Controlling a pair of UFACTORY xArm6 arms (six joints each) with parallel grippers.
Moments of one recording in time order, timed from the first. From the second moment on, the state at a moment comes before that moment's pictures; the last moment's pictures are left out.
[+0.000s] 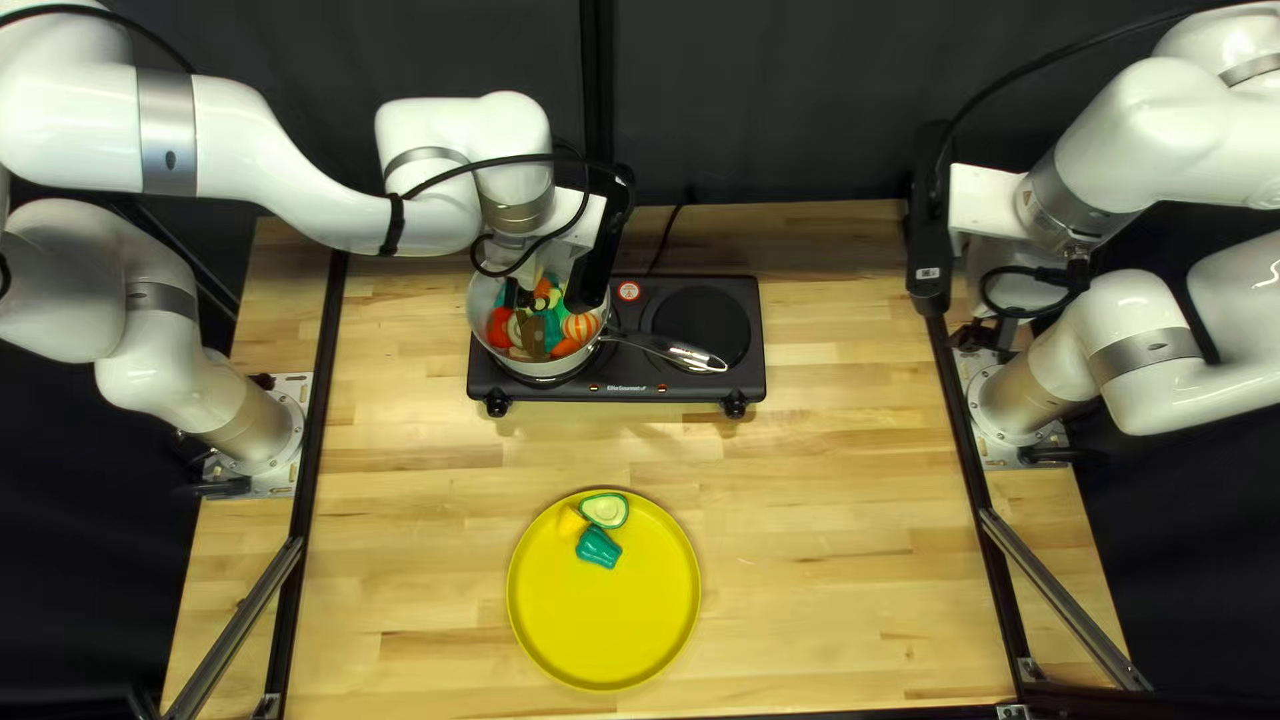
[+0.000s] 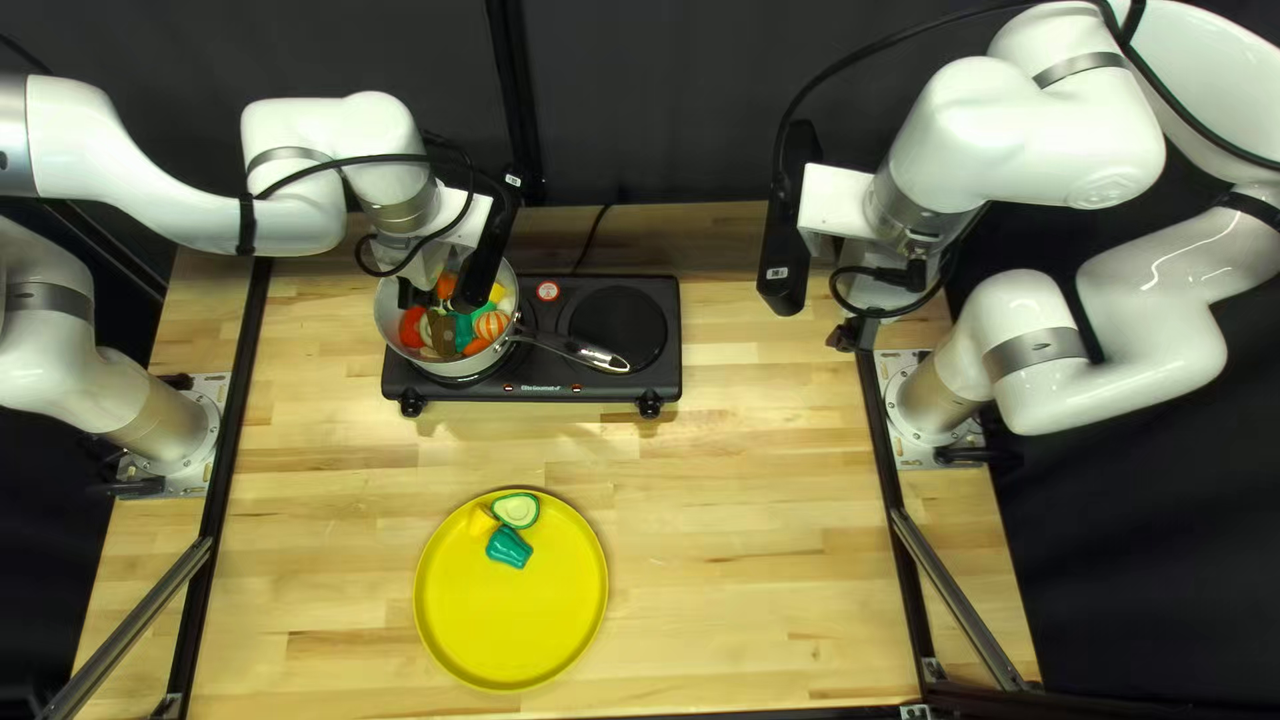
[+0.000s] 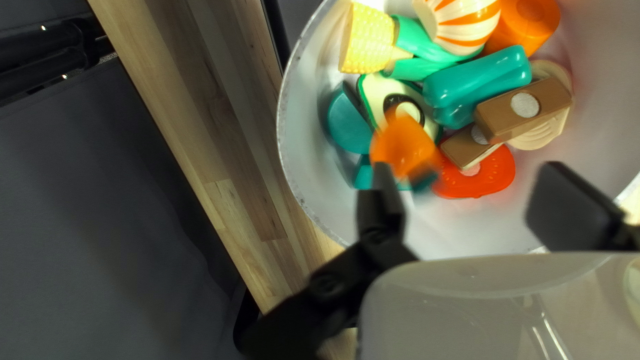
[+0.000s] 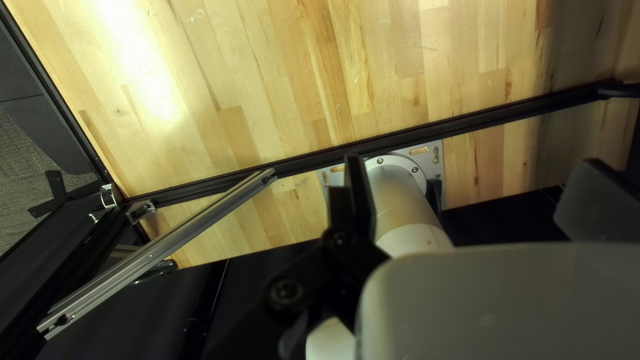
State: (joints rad) left arm 0.25 -0.14 -0.93 0.09 1.10 0.48; right arm 0.11 -0.91 -0.78 -0.05 1.69 0.31
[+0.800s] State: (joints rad) left arm -0.46 -0.09 -0.93 0.11 1.03 -0.19; right arm 0.11 -0.91 -0.78 -0.05 1.69 0.31
